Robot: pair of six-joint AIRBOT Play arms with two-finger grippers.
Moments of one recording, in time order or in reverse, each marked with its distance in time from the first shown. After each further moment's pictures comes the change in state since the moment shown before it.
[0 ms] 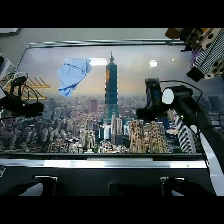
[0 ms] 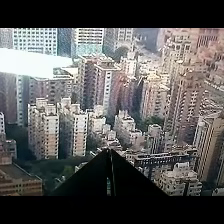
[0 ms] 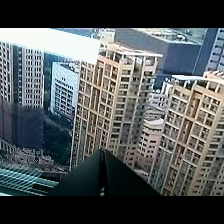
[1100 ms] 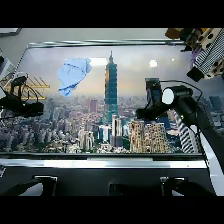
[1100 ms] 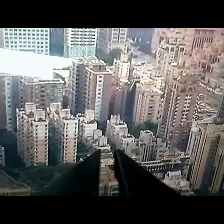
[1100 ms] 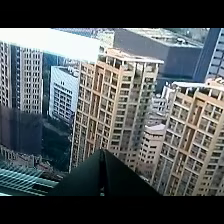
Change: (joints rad) left arm 0.000 -0.003 0.000 0.000 0.014 -0.009; right arm 0.000 0.000 0.000 0.000 0.000 0.000
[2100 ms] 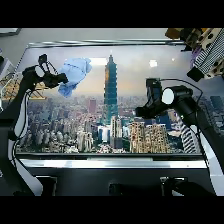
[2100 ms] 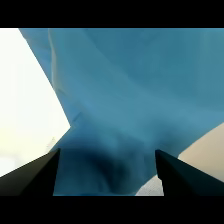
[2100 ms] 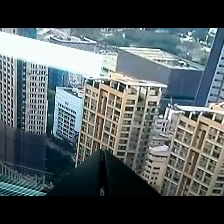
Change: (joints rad) left arm -0.106 -0.850 0.789 -0.053 0.418 -0.186; right arm 0.000 0.000 0.000 0.005 -0.060 0.000
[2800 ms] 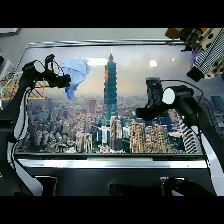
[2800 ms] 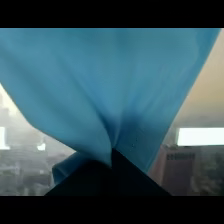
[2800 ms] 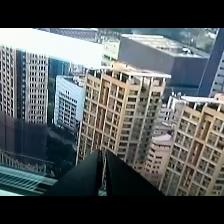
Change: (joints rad) left arm -0.055 0.085 0.016 -0.142 -0.307 0.108; right arm 0.000 0.019 0.001 0.007 0.064 0.000
